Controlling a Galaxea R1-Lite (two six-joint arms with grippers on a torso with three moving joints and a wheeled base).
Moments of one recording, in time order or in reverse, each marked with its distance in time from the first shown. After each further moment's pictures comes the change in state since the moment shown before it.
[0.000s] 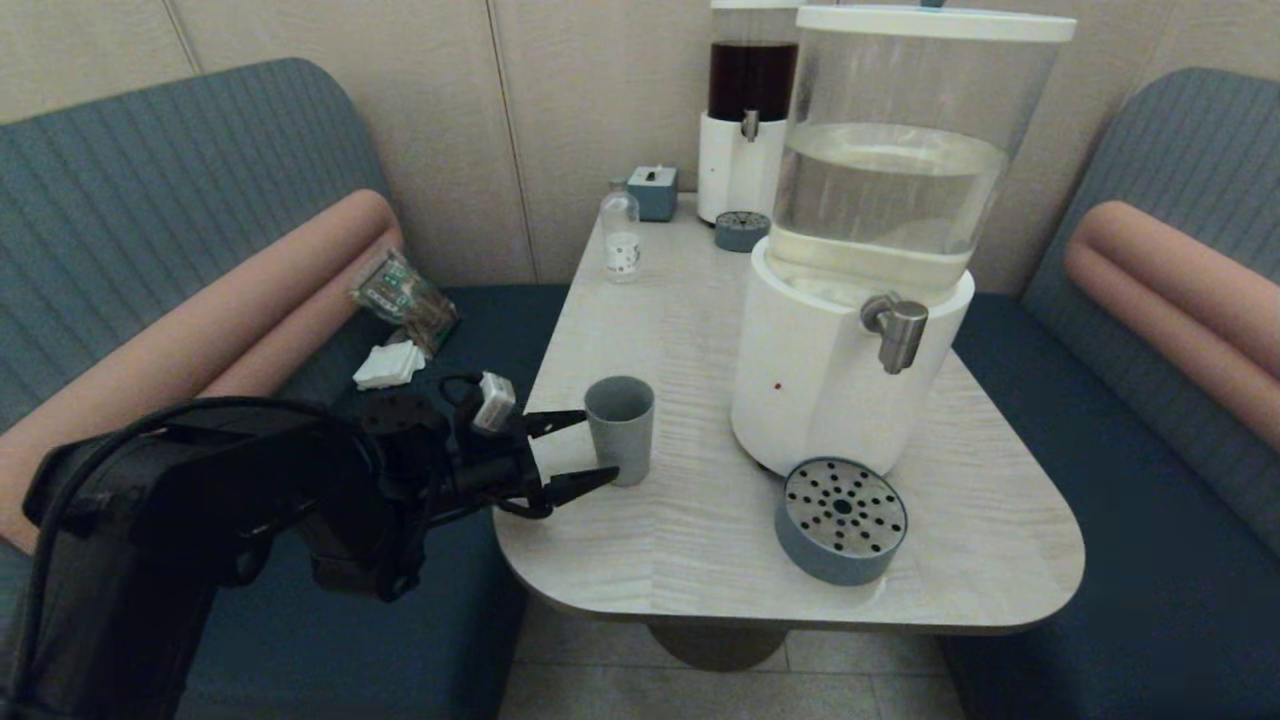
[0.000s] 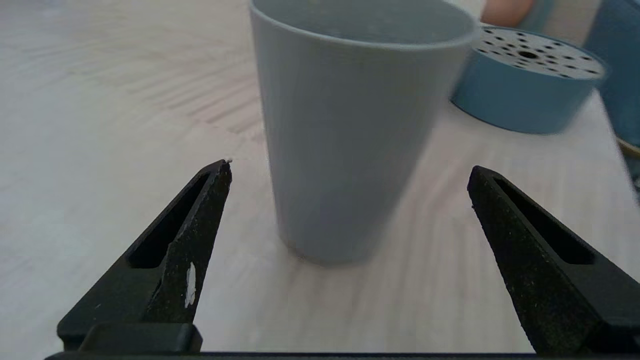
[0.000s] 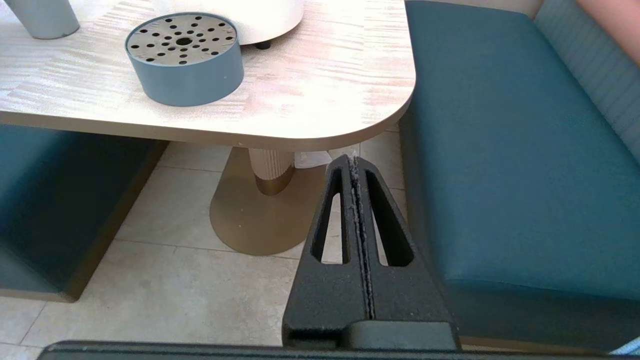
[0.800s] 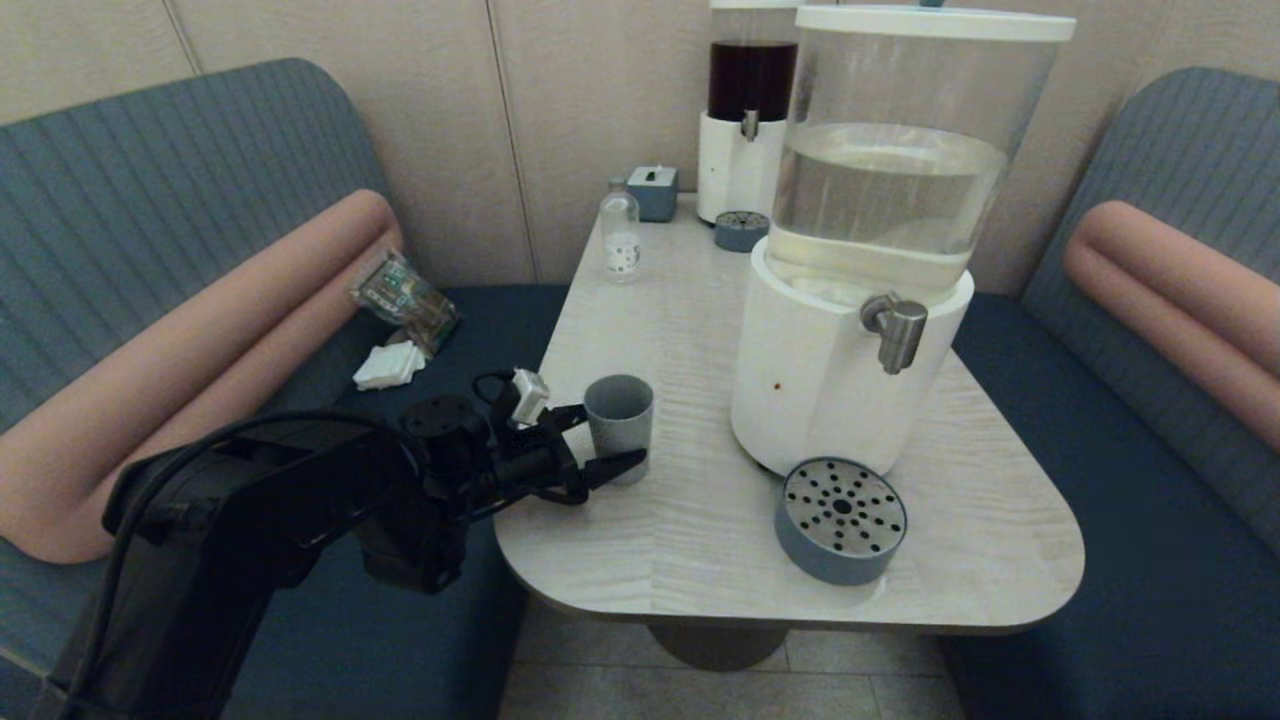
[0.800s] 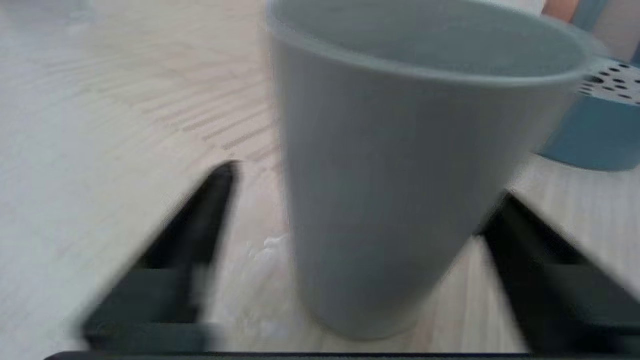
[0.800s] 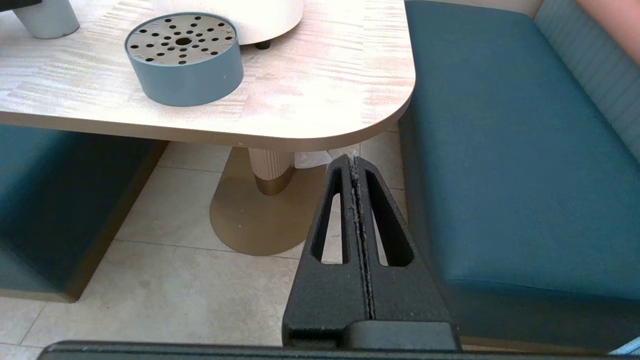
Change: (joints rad) left arm -0.061 0.077 -0.130 0.000 0.134 -0.027; right arm 0.000 0.000 0.000 0.000 0.000 0.000
